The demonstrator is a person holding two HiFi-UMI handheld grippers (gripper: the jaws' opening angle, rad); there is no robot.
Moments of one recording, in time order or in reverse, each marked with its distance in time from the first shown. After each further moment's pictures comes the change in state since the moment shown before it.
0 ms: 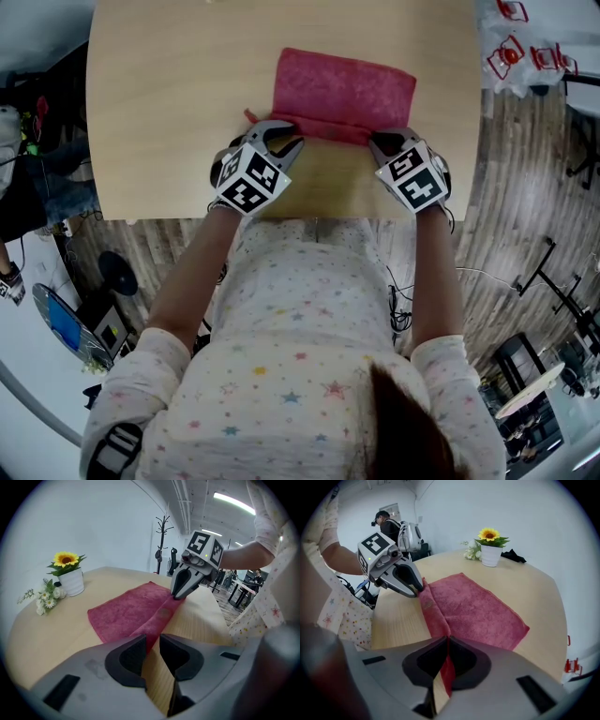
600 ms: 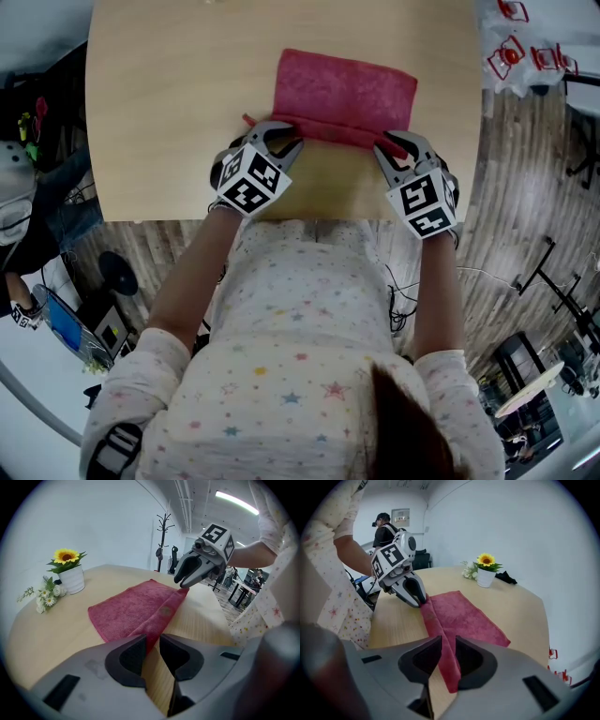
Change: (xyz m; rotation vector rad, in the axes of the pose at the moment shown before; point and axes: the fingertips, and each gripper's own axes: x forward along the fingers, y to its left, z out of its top) left arm 0.002 0.002 -0.006 -0.010 0.025 -0.002; right arm -0.038 -0.001 0.016 -0.089 -0.164 -0.137
